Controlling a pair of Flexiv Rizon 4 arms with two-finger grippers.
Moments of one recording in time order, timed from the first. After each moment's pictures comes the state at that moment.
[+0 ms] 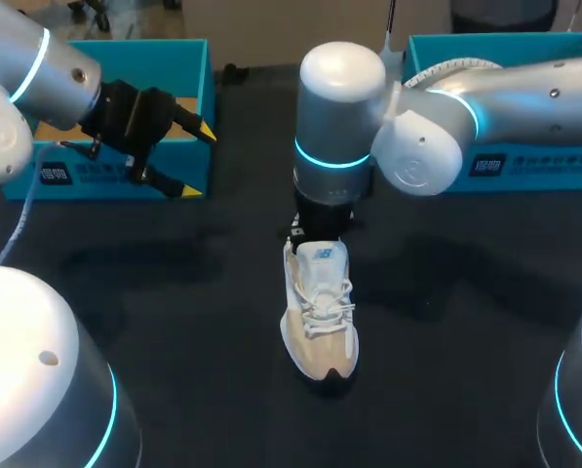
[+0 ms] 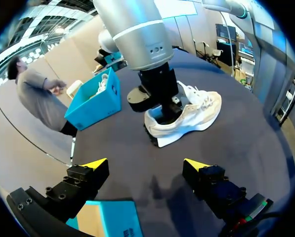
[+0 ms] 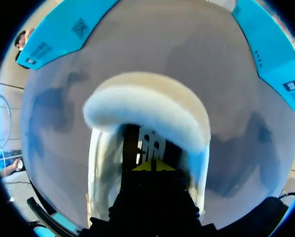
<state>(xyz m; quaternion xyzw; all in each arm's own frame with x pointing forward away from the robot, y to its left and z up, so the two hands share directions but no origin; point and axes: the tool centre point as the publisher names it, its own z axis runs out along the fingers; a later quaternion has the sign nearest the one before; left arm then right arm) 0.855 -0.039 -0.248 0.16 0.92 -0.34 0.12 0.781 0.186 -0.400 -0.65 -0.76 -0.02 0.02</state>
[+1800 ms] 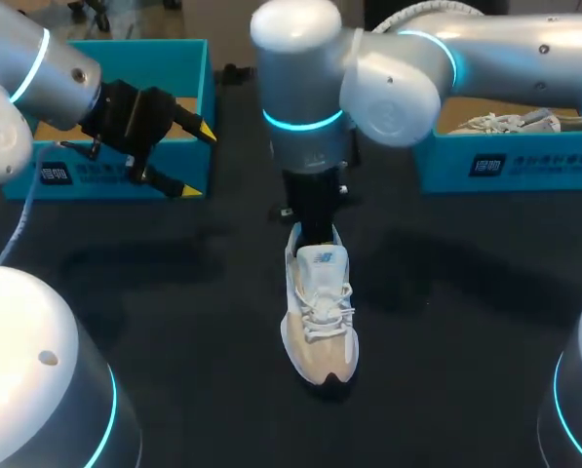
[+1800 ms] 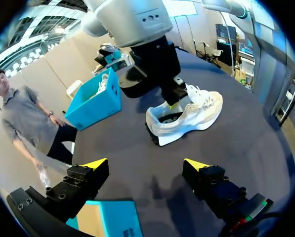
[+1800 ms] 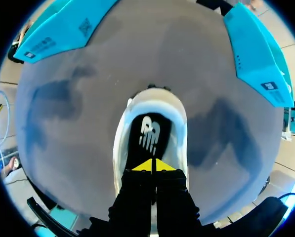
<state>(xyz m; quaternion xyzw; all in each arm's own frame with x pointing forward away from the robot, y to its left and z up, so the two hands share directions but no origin) 0.855 -0.039 -0.248 0.16 0.92 -0.34 0.12 0.757 0.185 -0.338 -0.65 -0.76 0.06 0.01</state>
